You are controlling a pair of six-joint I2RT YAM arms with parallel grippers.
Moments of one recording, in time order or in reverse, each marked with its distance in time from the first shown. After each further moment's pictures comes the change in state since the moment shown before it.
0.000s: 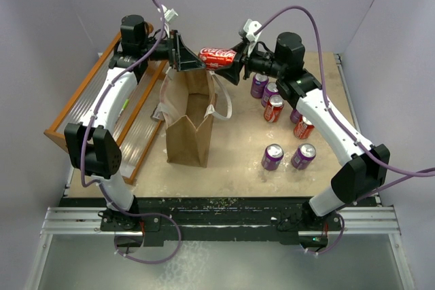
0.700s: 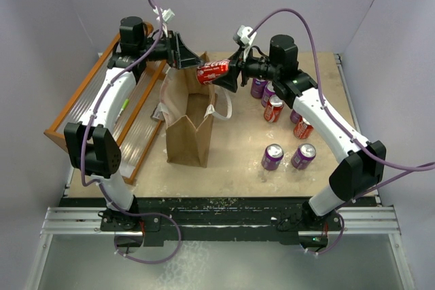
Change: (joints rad) left arm 0.013 0.005 -0.010 -0.046 -0.096 0.039; right arm 0.010 0.024 0.000 -0.085 -0.050 0.045
